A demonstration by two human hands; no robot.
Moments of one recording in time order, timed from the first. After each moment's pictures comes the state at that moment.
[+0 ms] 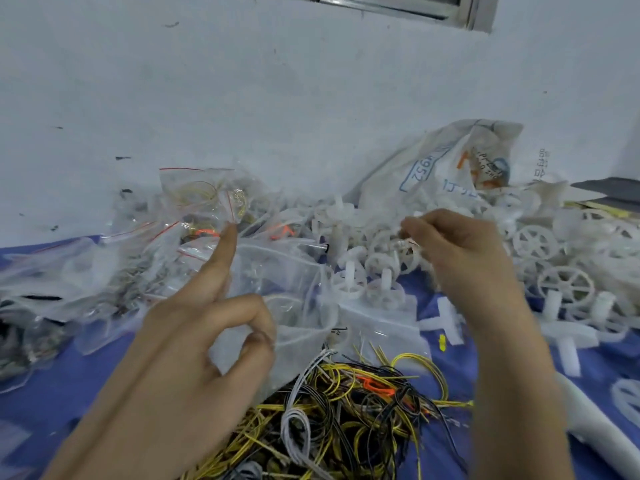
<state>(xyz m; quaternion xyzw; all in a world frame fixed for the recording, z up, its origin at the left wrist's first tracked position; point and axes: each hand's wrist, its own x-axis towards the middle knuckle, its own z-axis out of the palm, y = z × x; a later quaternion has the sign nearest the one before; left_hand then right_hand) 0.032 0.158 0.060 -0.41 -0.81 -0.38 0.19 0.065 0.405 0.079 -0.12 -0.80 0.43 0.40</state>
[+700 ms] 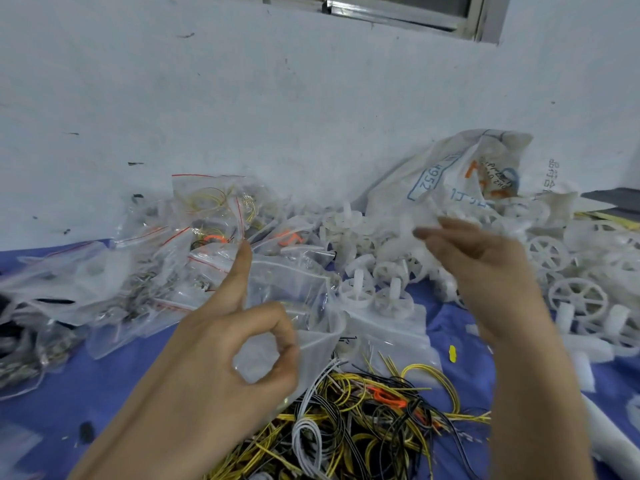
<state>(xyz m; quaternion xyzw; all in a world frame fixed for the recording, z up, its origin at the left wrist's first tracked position) 0.025 0.158 0.047 -0.39 -0.82 -0.40 0.16 0.060 0.412 0.074 -0.11 -0.75 0.50 0.41</state>
